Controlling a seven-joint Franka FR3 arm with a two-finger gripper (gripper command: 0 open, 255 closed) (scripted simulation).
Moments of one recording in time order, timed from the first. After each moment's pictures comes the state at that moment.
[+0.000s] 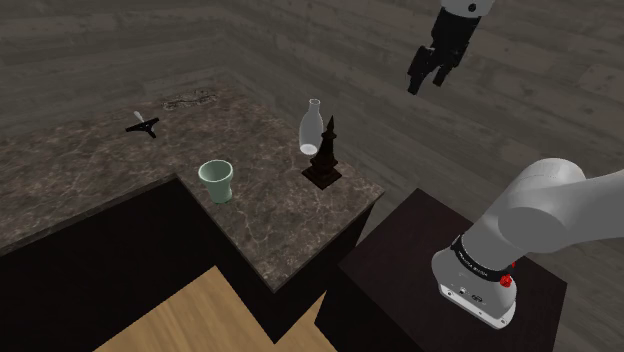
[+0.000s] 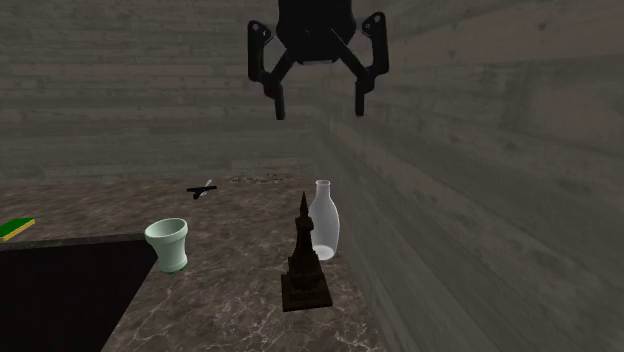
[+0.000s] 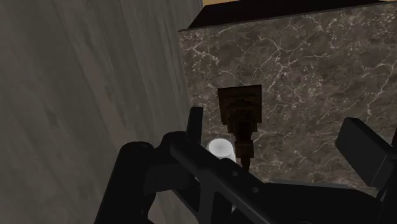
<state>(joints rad) -0.01 -0.78 -0.05 -2.40 -0.09 1.67 0.14</state>
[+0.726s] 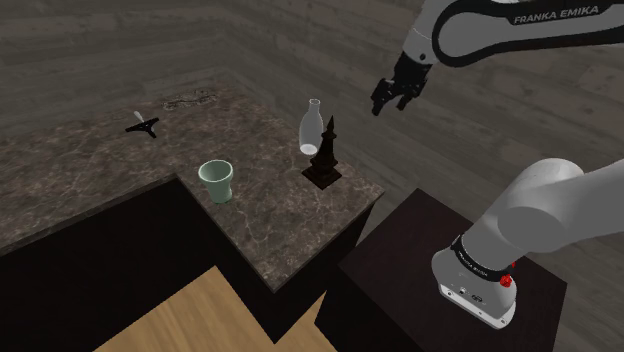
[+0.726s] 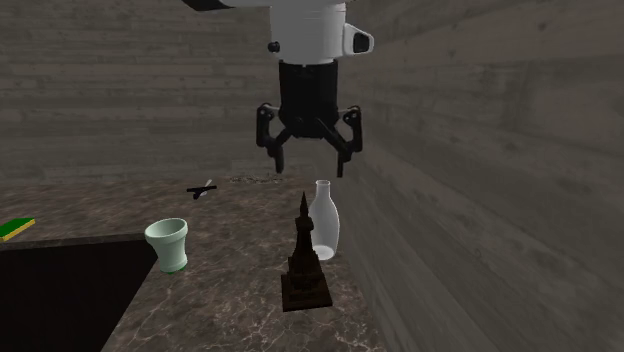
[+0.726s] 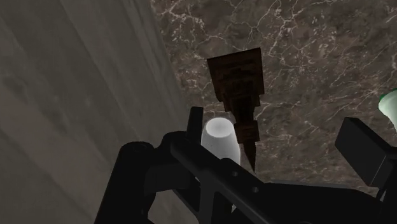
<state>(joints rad) -0.02 -0.66 -0.06 -2.60 -0.06 2.13 0.23</state>
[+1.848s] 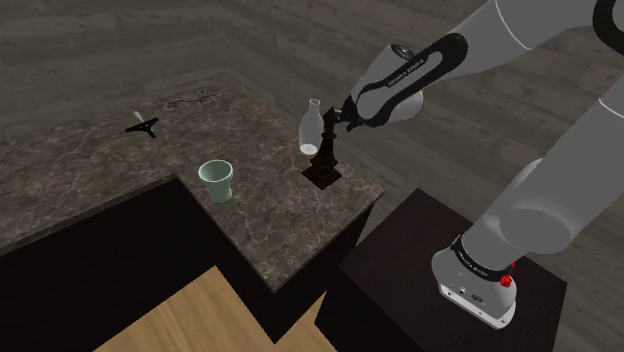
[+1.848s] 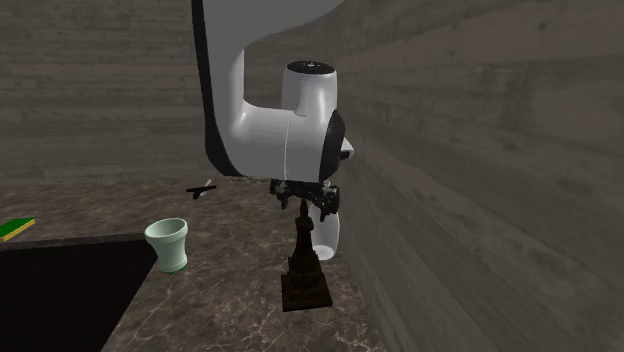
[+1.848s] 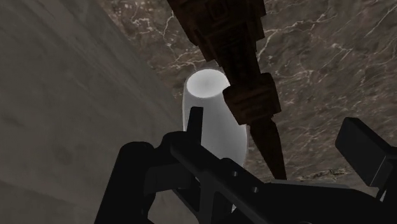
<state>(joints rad) 0.03 0.00 -0.09 -2.56 0.17 3.00 0.24</state>
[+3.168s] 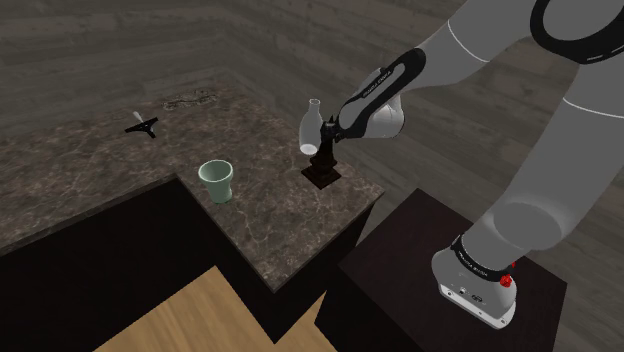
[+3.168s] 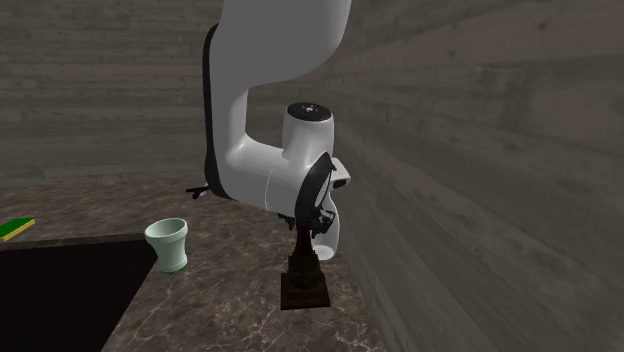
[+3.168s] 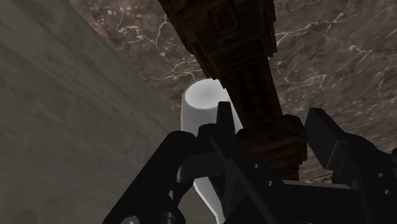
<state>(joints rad) -0.09 0.20 0.09 -2.50 0.43 3.19 0.04</state>
